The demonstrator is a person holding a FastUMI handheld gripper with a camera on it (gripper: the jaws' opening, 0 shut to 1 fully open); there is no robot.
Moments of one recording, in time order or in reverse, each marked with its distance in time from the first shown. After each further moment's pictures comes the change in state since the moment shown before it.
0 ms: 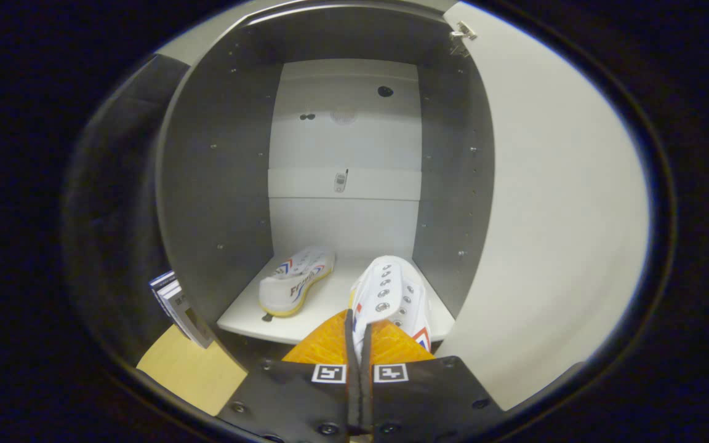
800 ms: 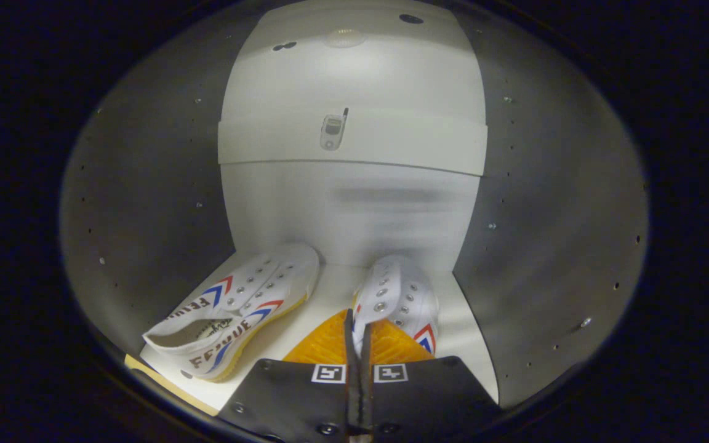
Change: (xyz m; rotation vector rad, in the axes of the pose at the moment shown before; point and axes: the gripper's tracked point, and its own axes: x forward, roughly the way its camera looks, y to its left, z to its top) arm 0.175 0.002 -0.025 -0.033 0.182 0.102
